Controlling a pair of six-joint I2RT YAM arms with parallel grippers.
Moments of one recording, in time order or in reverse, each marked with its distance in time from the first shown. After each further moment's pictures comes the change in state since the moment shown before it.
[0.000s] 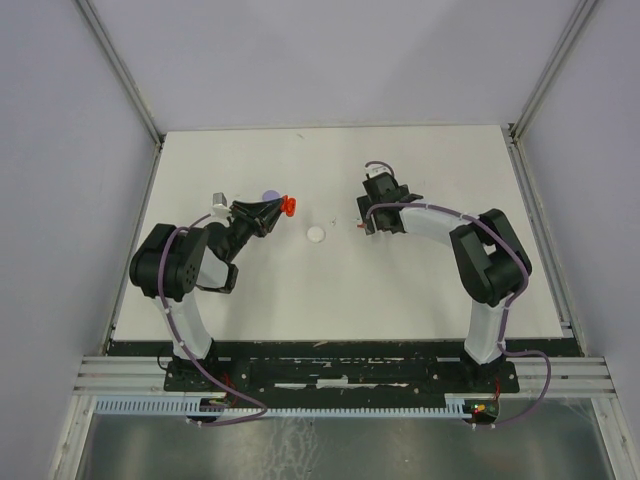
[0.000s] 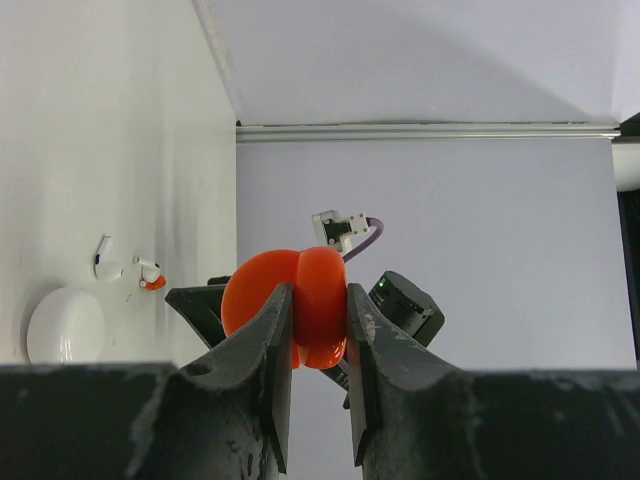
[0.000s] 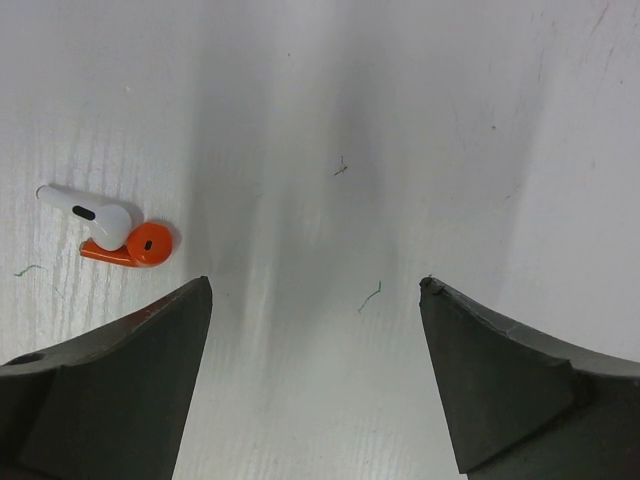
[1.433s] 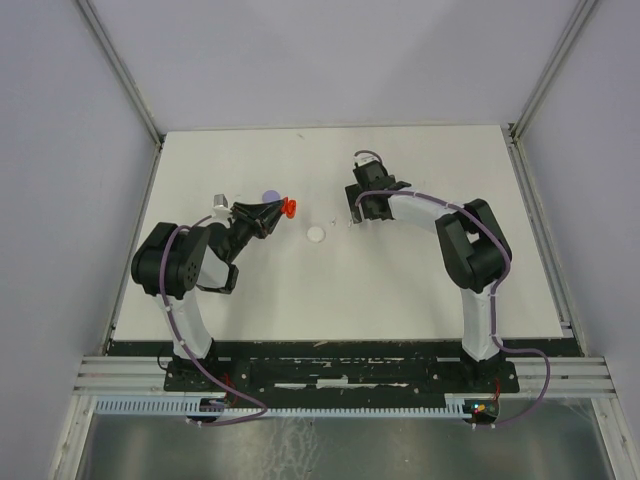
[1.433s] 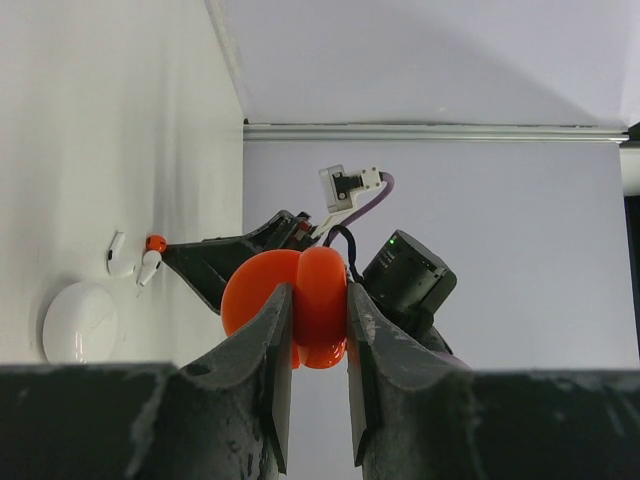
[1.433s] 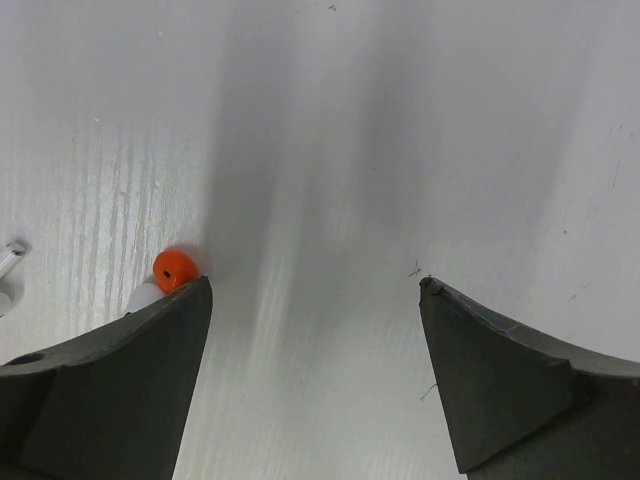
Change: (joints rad) left arm 0.000 0.020 0.000 0.000 0.002 0.000; right arm 0.000 0.153 0.211 -0.035 -0.082 0.014
